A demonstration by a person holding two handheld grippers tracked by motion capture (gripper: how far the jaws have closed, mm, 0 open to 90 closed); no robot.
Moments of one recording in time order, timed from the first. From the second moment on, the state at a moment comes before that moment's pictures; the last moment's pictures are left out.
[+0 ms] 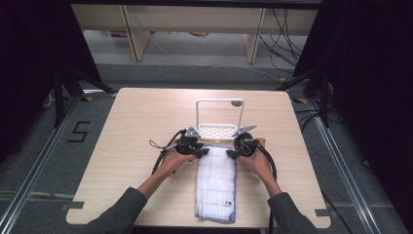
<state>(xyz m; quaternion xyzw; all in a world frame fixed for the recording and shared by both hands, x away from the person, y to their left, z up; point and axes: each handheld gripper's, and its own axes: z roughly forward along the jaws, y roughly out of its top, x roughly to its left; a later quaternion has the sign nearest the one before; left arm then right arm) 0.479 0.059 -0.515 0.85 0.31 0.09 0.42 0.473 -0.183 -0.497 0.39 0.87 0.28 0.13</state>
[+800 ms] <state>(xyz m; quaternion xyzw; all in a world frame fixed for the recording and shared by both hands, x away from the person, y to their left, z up) 0.476 0.060 -0.512 0.86 0.29 0.10 0.41 0.468 -0.182 -0.500 0.38 0.87 0.31 0.10</state>
